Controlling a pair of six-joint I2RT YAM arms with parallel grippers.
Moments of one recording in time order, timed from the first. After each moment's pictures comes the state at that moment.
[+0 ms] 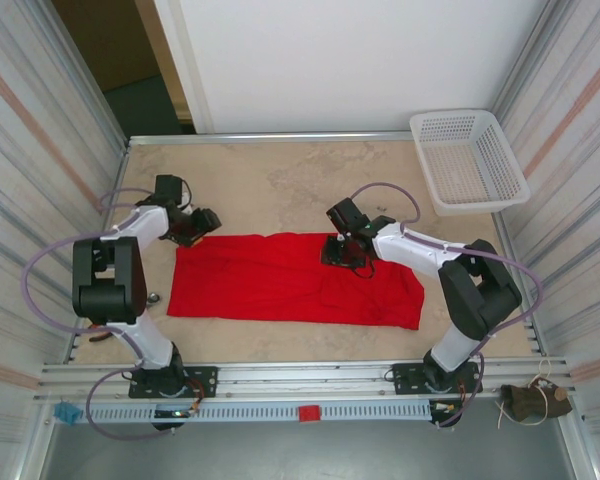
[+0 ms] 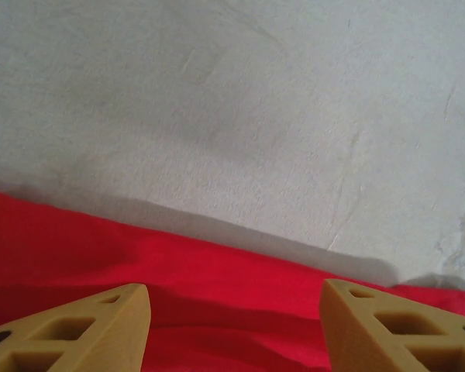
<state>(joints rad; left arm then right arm) 0.01 1.70 1.06 -0.51 0.29 -0.50 0.64 1.65 1.03 -0.52 -0.09 0.72</state>
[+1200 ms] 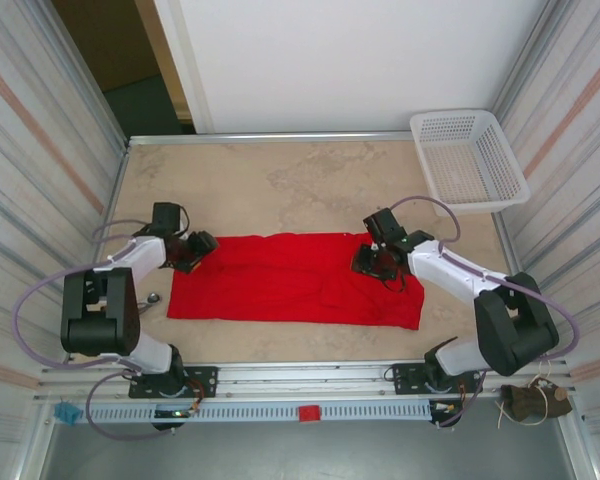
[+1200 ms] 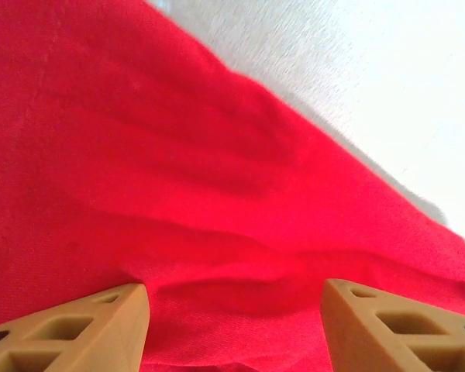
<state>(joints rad) 0.00 1.50 0.78 -0.41 0.26 -0.65 0.50 1.39 0.80 -0.56 -0.08 0.73</state>
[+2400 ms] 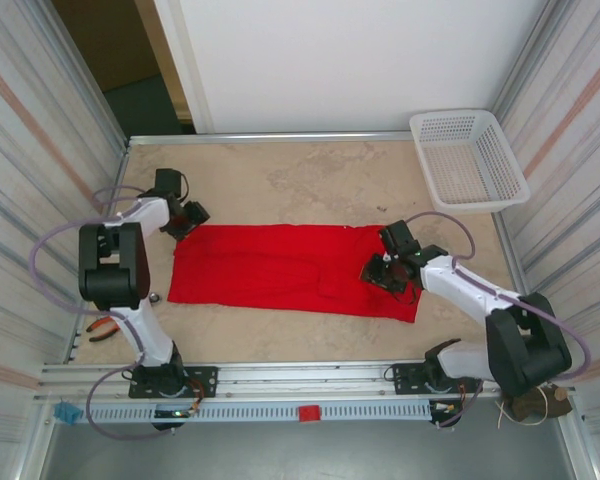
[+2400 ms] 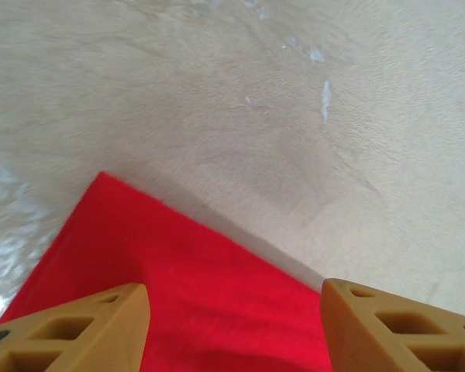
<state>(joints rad) 0.03 1.80 1.15 -0.48 0.08 -0.62 0.44 1.27 0.67 -0.54 -0.15 0.78</state>
